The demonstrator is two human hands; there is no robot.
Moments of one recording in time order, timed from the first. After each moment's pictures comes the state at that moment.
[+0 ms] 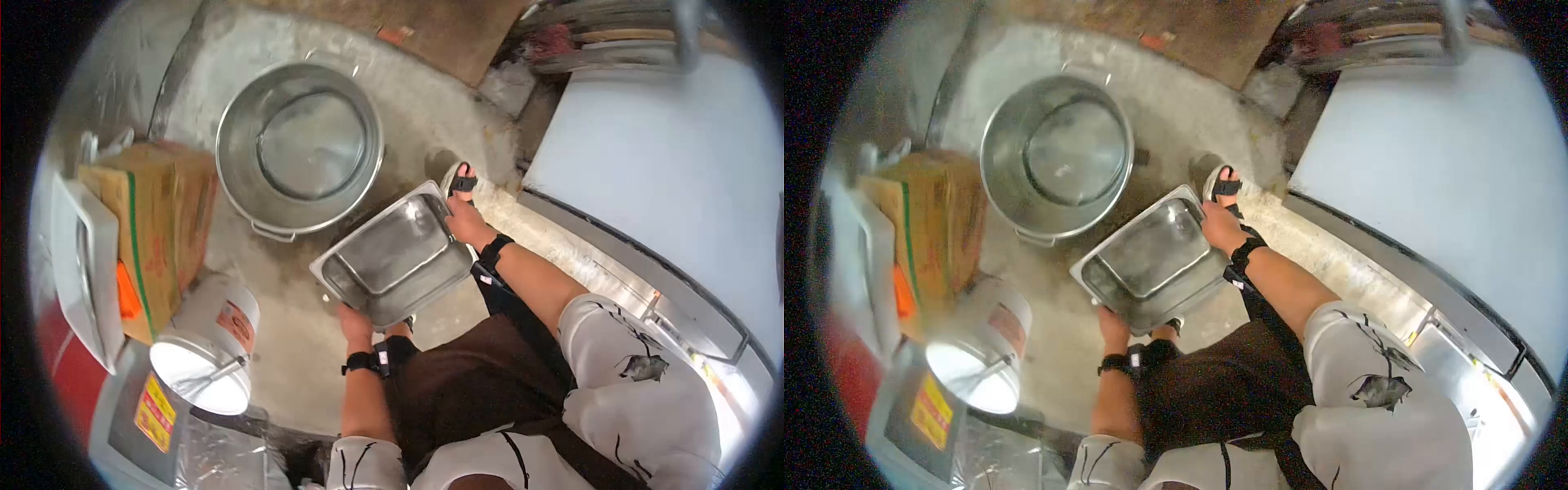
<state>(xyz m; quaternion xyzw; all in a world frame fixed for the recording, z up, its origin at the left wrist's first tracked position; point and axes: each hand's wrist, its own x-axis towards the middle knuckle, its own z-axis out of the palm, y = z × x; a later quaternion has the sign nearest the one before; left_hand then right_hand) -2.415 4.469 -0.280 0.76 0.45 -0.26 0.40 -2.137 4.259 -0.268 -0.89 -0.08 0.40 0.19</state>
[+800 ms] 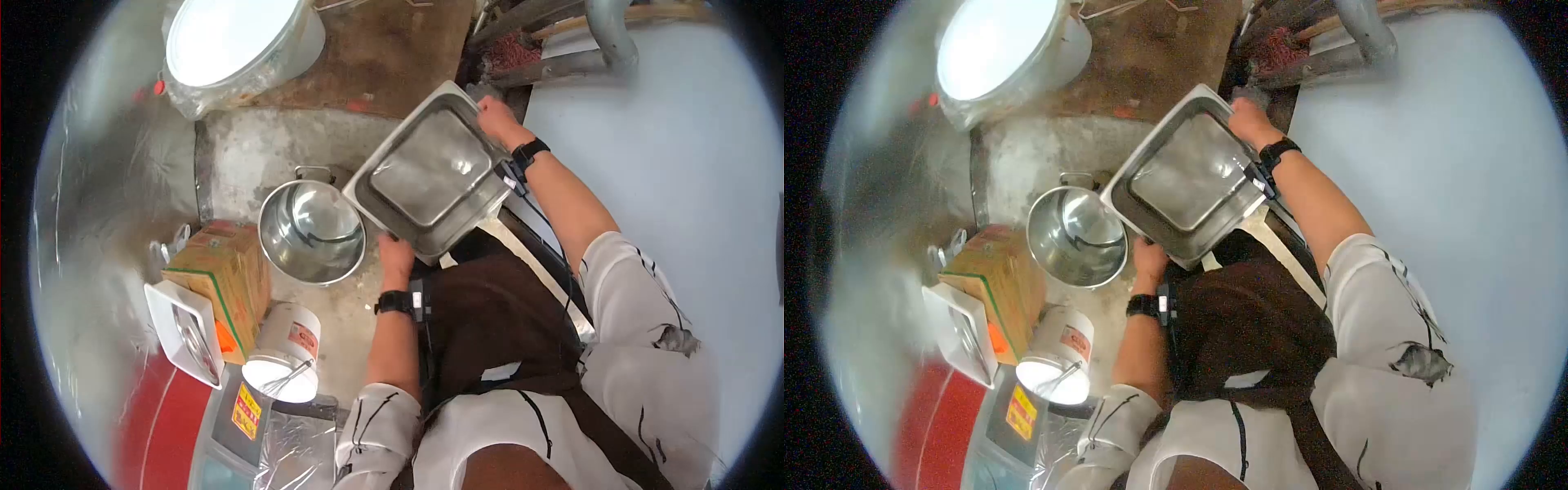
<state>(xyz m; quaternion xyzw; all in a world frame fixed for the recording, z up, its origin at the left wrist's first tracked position) -2.056 4.402 -0.166 0.73 0.42 -0.28 0.47 -1.783 4.169 -0.170 -0.94 0.06 0.25 0.23</state>
